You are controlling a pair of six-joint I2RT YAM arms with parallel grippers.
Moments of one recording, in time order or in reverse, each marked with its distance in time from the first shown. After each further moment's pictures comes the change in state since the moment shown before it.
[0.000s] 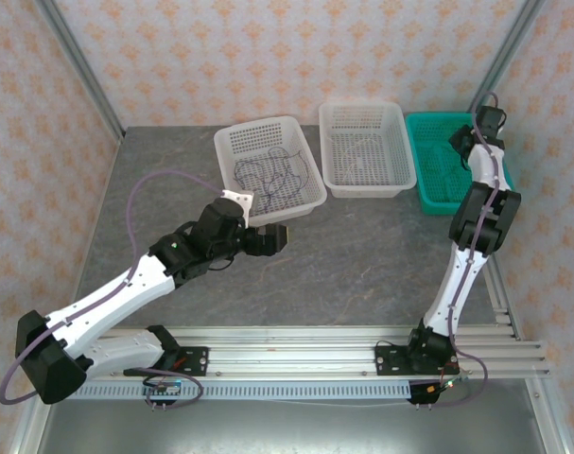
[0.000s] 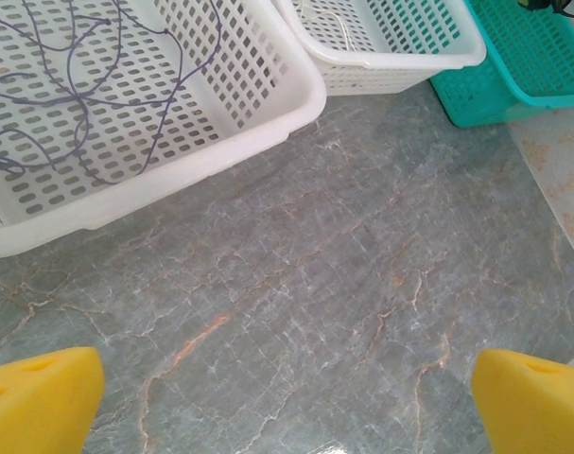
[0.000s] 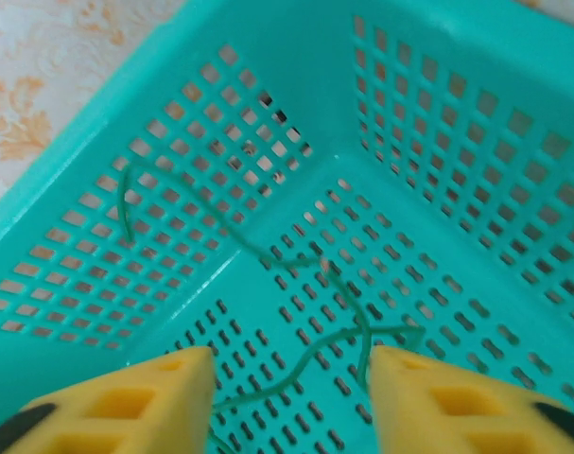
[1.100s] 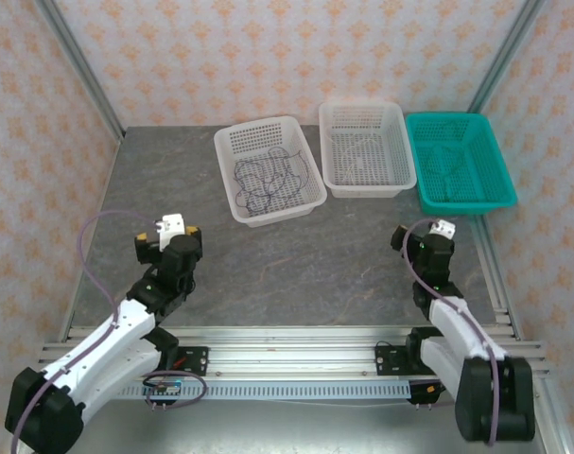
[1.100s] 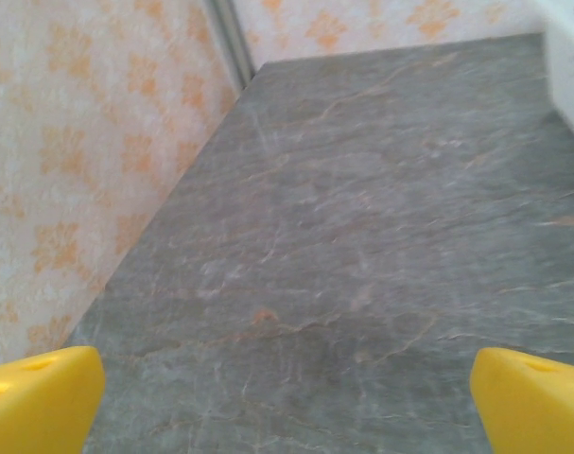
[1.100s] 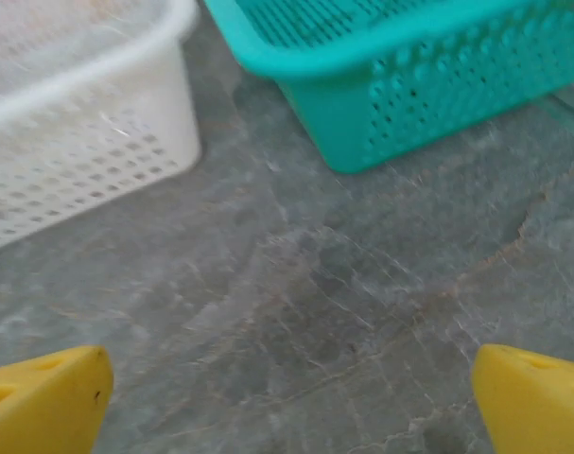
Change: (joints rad) left arm 0.308 -0.332 -0.575 0.332 -0.816 0.403; right arm 0.337 -1.402 -1.866 0.700 0.218 -0.186
